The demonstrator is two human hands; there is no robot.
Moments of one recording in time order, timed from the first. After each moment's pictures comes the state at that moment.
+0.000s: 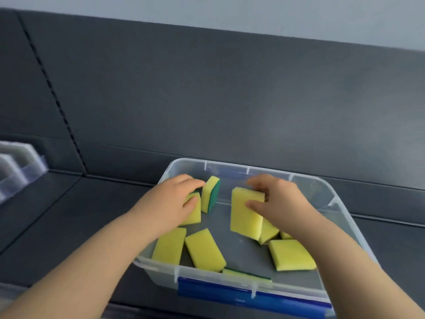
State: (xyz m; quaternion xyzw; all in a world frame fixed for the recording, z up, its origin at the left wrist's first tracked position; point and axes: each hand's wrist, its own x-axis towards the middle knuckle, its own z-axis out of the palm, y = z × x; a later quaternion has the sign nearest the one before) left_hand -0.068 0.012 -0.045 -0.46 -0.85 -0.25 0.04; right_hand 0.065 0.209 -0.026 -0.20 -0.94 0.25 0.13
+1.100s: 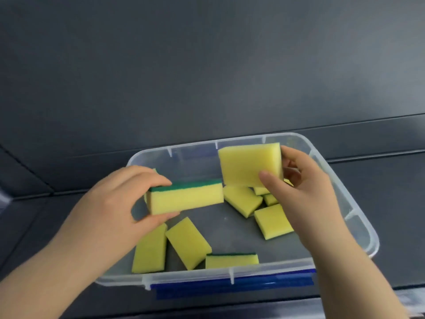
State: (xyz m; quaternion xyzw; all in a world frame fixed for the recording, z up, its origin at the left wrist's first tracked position) left_hand -0.030 0.011 -0.002 -0.56 -0.79 -0.22 0.11; right_hand 0.131 0.216 -0.047 -0.30 -0.71 0.50 0.38
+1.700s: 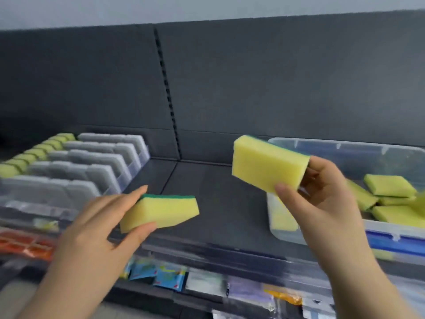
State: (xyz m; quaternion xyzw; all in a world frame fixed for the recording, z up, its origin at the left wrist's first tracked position) left_hand -0.051 -0.326 -0.013 -0.37 -0.86 -0.29 0.20; right_hand 0.060 -0.069 -0.011 -0.13 -0.72 0.56 0.38
